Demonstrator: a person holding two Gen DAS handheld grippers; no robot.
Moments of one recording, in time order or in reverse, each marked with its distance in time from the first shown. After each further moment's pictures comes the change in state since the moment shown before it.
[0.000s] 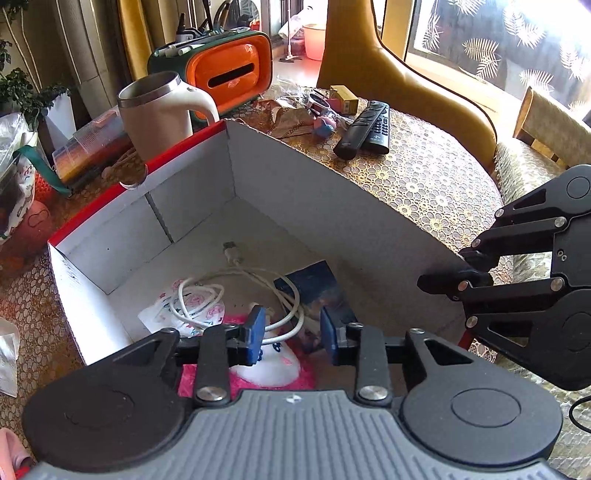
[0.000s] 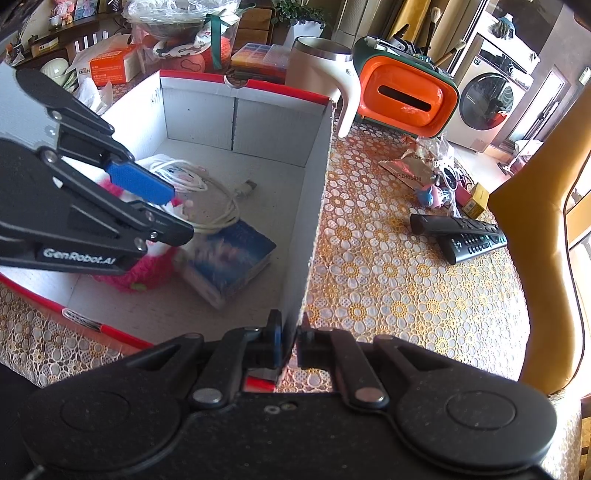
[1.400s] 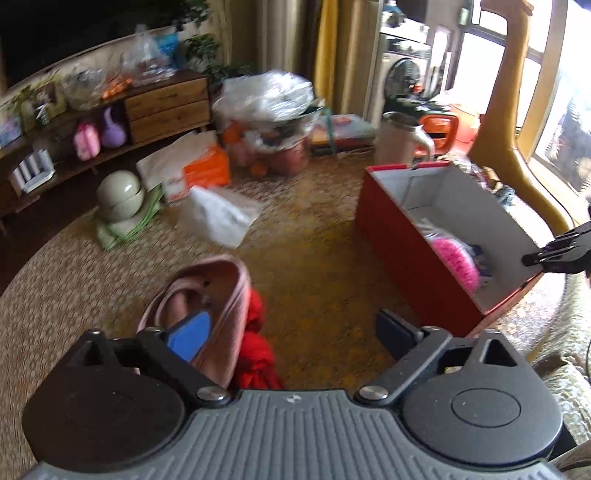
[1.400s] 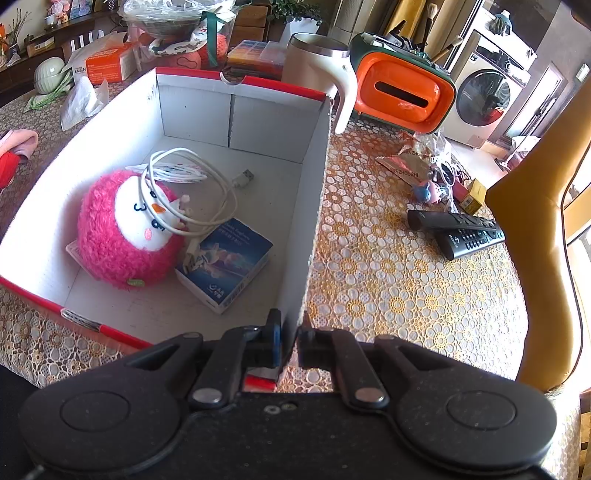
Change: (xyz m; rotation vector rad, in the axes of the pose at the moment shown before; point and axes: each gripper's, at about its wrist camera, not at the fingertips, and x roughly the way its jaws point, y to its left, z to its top) left arm -0.217 0.149 -0.200 -0.418 -0.153 0.288; right arm 0.001 0.000 -0.001 0.007 0.008 -0.010
